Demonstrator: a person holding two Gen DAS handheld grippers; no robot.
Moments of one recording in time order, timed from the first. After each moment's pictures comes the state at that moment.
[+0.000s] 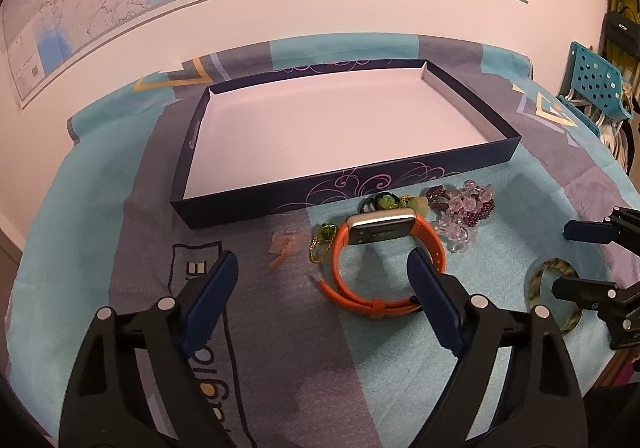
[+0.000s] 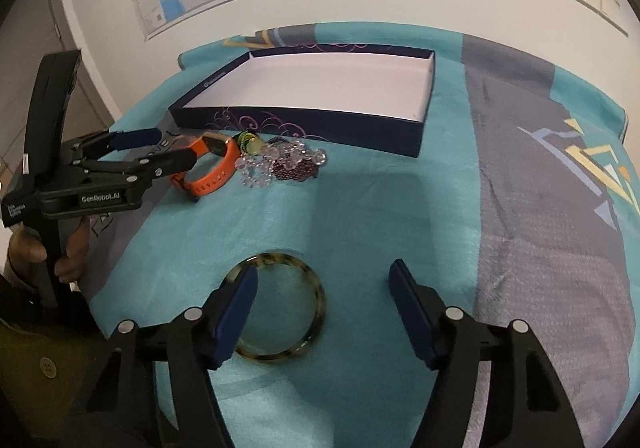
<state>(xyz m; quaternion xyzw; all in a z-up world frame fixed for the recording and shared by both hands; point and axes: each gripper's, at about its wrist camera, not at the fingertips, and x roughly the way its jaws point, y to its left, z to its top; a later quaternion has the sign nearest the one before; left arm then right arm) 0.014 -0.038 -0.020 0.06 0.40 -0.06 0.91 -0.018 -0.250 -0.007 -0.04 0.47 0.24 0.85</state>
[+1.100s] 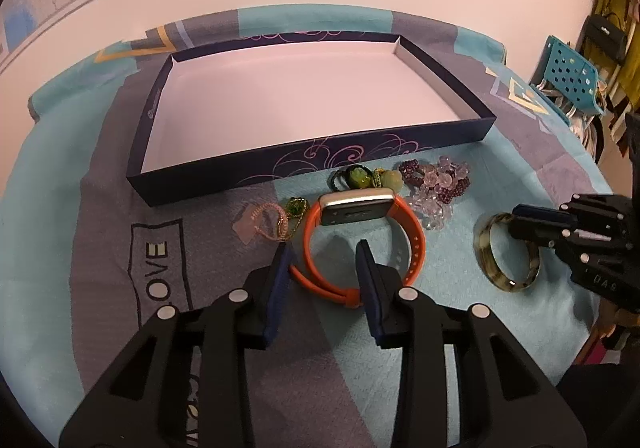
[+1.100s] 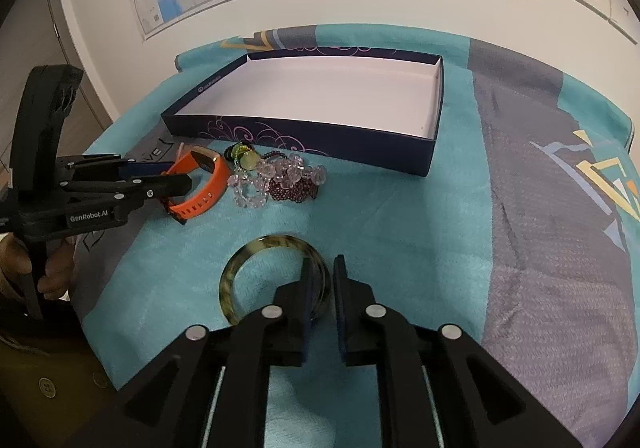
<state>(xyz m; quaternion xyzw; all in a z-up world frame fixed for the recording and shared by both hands) 0.022 -0.032 -0.032 0.02 0.45 -0.13 0.88 0.000 -0.239 -0.010 -0.04 0.47 0.24 0.85</state>
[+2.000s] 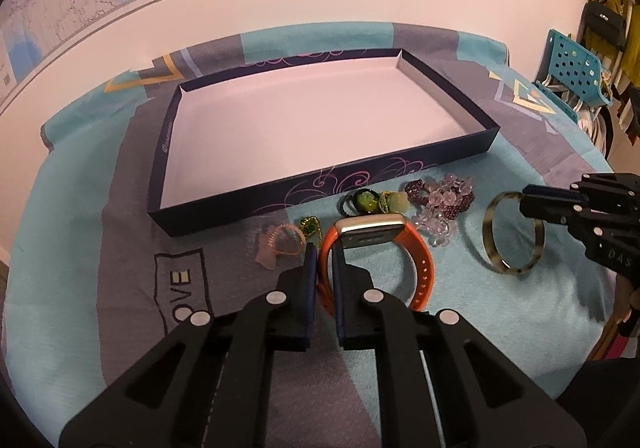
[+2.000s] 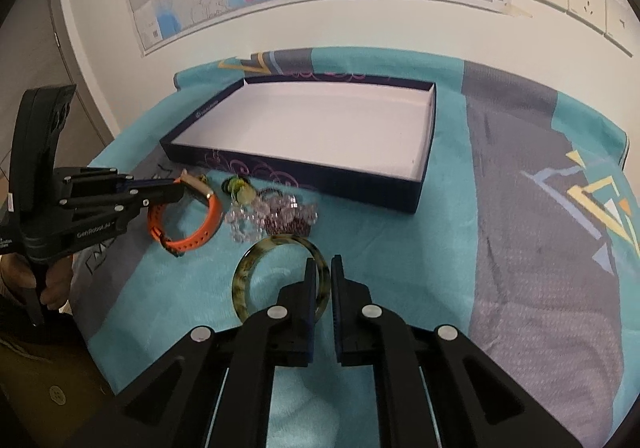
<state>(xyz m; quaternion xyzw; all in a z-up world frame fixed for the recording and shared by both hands) 0.023 -0.037 -0.016 0.06 0.42 -0.11 0.90 0.013 -0.245 0.007 -0.03 0.44 0.24 0.86</state>
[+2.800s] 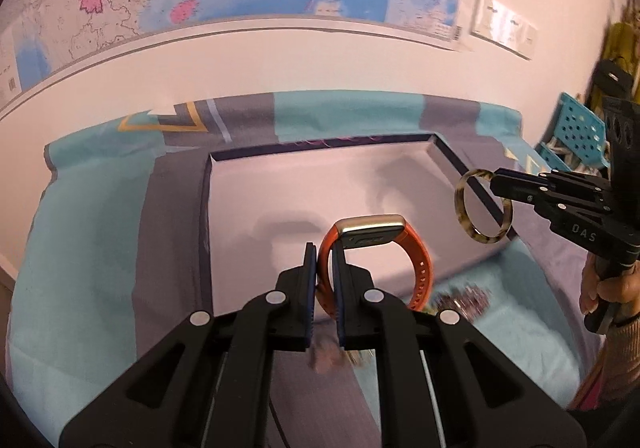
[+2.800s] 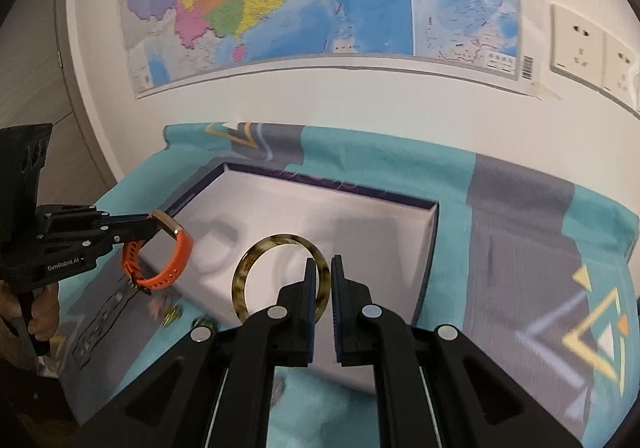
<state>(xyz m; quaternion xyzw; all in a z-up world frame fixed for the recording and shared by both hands) 0.092 0.002 0.033 0.00 0.38 -0.10 0.92 0.120 -0.224 0.048 -0.04 0.38 0.25 0.89</state>
